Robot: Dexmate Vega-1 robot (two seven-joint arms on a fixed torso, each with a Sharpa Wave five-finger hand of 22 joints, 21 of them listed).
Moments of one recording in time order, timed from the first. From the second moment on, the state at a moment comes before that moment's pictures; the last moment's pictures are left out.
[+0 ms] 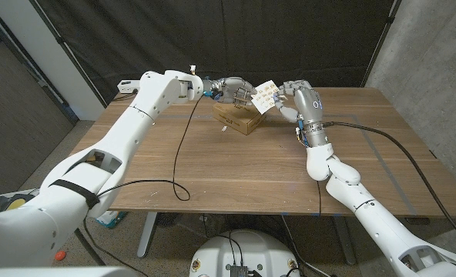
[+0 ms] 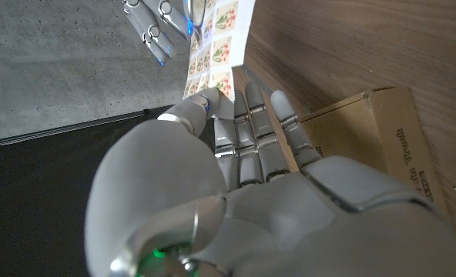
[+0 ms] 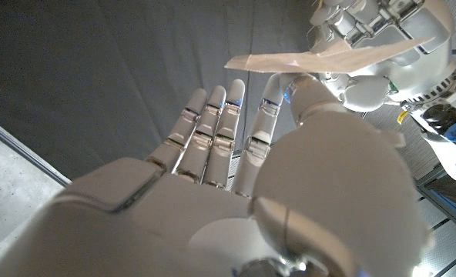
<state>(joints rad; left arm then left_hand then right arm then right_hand) 0.37 0.37 0.44 -1.52 -0.56 0.79 -0.39 1.10 0.12 0.60 -0.15 0.40 0.83 0.21 0.53 0.62 0.53 0.08 0.67 0.48 0.58 0.07 0.41 0.53 0.01 0.21 1.41 0.25 -0.94 -0.38 -0.31 -1.48 -0.97 0.34 -0.81 1.05 -0.12 0.46 -0.13 0.47 1.20 -0.03 0.27 0.18 0.85 0.05 0.30 0.20 0.64 -0.06 0.26 0.29 0.25 -0.04 0.89 0.19</state>
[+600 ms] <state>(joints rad) 0.34 0.44 0.52 -1.49 -0.48 0.63 -0.55 1.15 0.06 0.58 -0.16 0.40 0.84 0.22 0.53 0.67 0.67 0.21 0.69 0.64 0.63 0.13 0.56 0.59 -0.02 0.20 1.54 0.21 -0.92 -0.37 -0.32 -1.44 -0.91 0.39 -0.85 1.14 -0.01 0.50 -0.14 0.39 1.20 0.13 0.22 0.19 0.85 0.12 0.27 0.20 0.64 -0.06 0.25 0.31 0.25 -0.04 0.97 0.20</state>
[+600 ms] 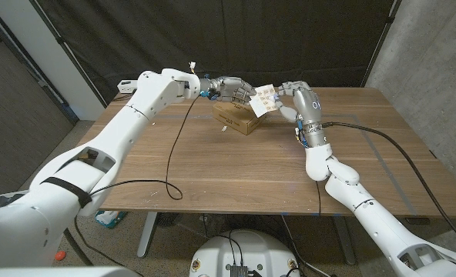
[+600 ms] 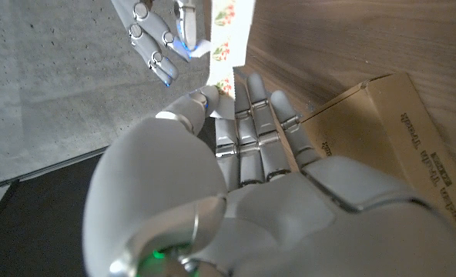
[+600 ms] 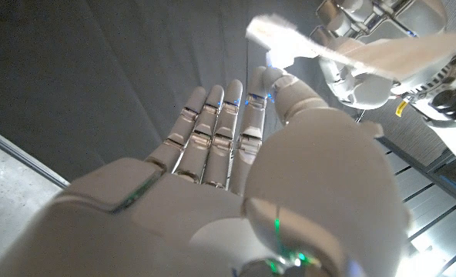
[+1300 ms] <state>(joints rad) 0.36 0.48 0.52 -1.50 -0.37 0.51 -0.64 1.13 0.05 0.61 -0.15 0.40 0.97 0.17 0.38 0.67 0.69 0.03 0.59 0.56 0.60 -0.02 0.51 0.52 0.00 0.14 1.54 0.19 -0.91 -0.33 -0.32 -1.38 -0.88 0.42 -0.97 1.15 0.05 0.40 -0.14 0.18 1.16 0.01 0.24 0.25 0.84 -0.14 0.30 0.24 0.69 -0.07 0.29 0.37 0.24 -0.04 1.07 0.20</state>
